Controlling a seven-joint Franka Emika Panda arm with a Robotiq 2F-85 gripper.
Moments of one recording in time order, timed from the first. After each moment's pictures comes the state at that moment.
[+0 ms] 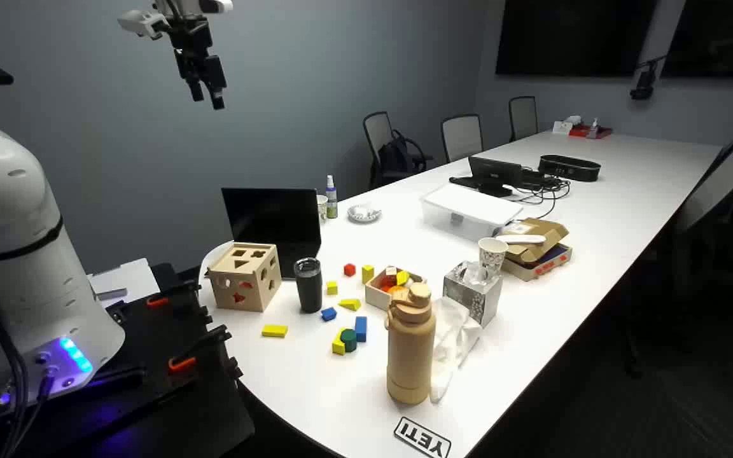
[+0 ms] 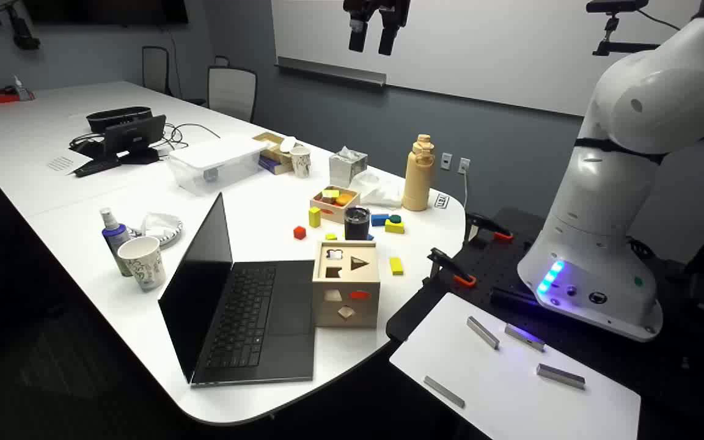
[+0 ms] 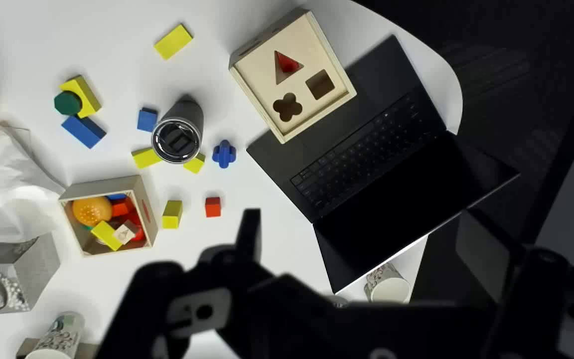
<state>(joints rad) 0.19 -0.67 0.16 -2.47 0.20 1.95 0.10</state>
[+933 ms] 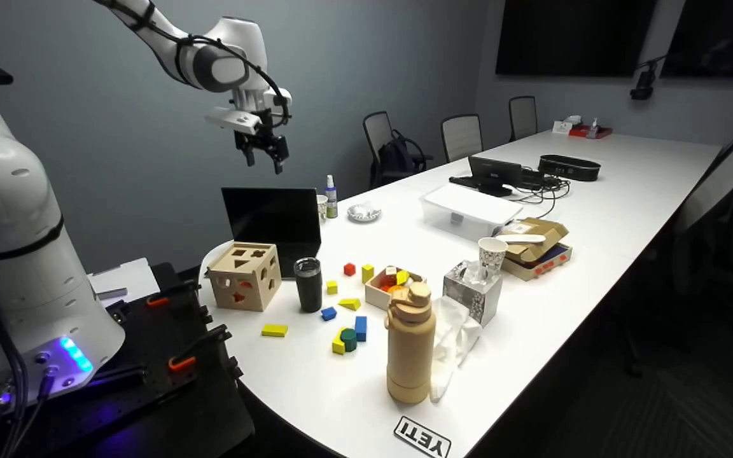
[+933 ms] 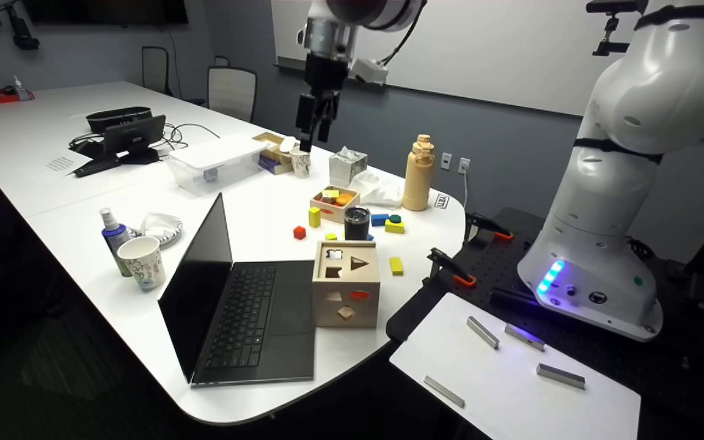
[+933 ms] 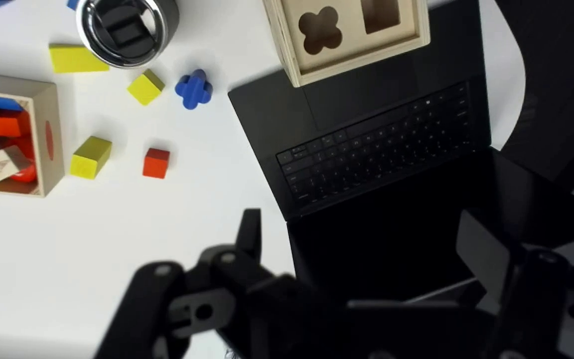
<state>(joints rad) 0.21 -0.10 0.13 -2.46 0.22 2.51 -0.27</state>
